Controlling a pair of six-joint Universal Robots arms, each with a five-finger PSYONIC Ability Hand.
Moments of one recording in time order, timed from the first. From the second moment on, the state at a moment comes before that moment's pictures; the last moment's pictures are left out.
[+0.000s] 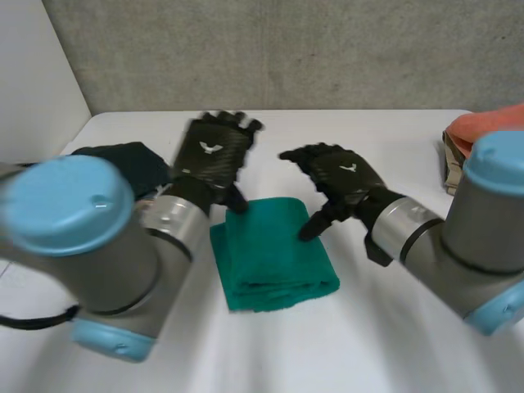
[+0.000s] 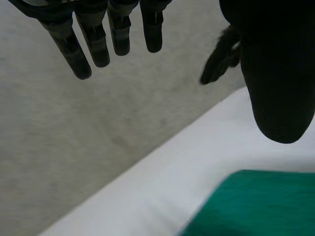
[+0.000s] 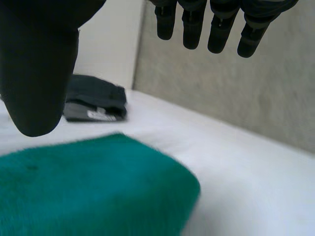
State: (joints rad) left arm 4.01 -1.94 -1.49 3.46 -1.67 3.35; right arm 2.01 -1.18 1.51 -0.13 1.20 3.17; left_hand 0.25 0.24 0.25 0.23 0.06; right_hand 0.24 0.22 0.22 0.21 0.05
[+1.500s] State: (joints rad) left arm 4.11 -1.95 -1.36 3.17 -1.41 3.31; right arm 2.17 -1.00 1.82 -0.61 1.30 2.67; left_hand 0.25 0.24 0.24 0.23 0.05; right_hand 0.35 0.35 0.36 0.36 0.18
